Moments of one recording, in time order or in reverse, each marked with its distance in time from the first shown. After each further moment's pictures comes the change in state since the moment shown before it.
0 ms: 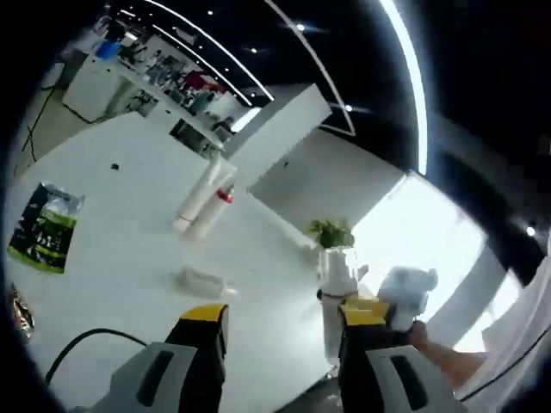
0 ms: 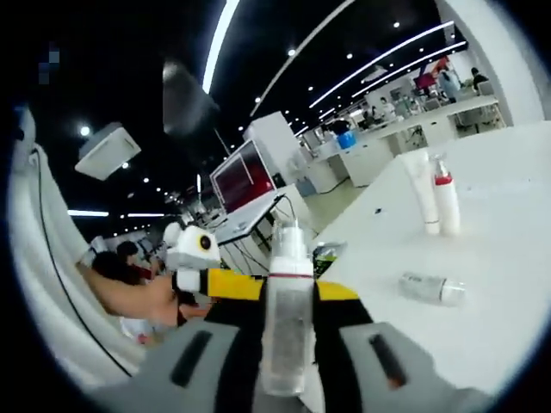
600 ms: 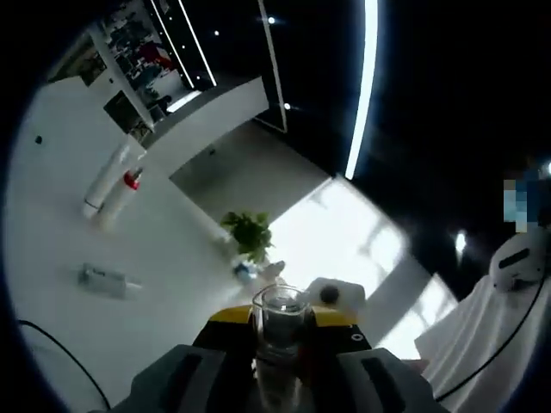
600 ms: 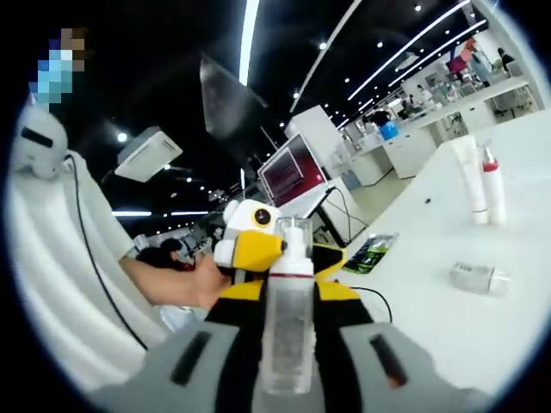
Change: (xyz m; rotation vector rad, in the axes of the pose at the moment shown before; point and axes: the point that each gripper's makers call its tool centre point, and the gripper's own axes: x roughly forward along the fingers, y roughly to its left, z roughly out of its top) left arm 0.016 -0.063 -0.011 -0.060 0.085 -0.309; right arm -0.005 0.048 -0.011 0.014 0.032 0.202
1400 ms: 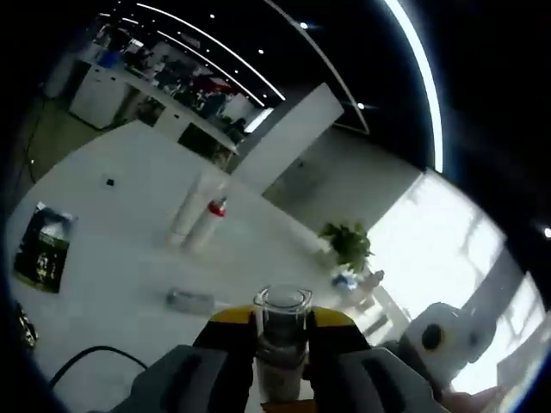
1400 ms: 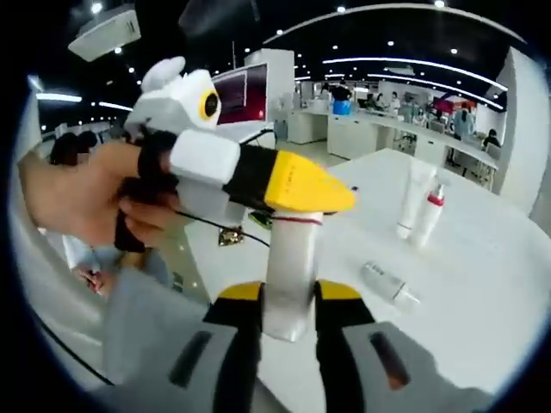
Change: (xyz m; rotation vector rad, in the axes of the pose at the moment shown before) left arm 0.003 0.052 0.028 0.091 -0.035 0.481; right arm 0.001 -0.059 -0.021 -0.312 0.291 -0.483
